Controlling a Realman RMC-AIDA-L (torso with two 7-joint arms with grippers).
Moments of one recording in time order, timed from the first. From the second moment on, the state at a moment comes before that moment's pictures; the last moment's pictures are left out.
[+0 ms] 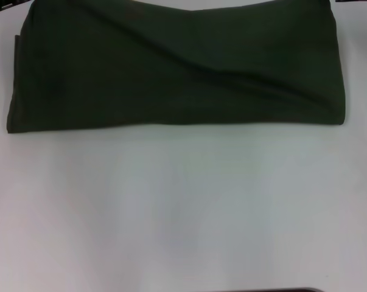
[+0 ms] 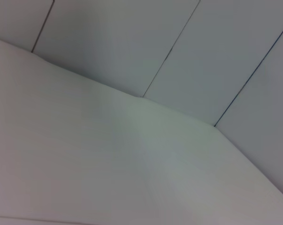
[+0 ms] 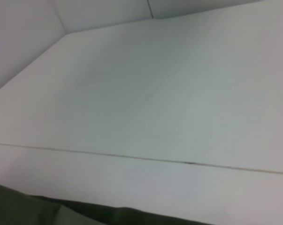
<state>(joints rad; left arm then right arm) -0.69 -2.04 -2.73 -0.61 -1.10 1.09 -1.88 0.78 1.95 -0.45 -0.61 -2.35 -1.09 1.95</state>
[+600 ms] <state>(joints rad) -0.70 -2.04 -2.71 -0.59 -1.10 1.06 -1.87 0.79 1.95 -0.45 -0.58 -2.35 -1.05 1.94</state>
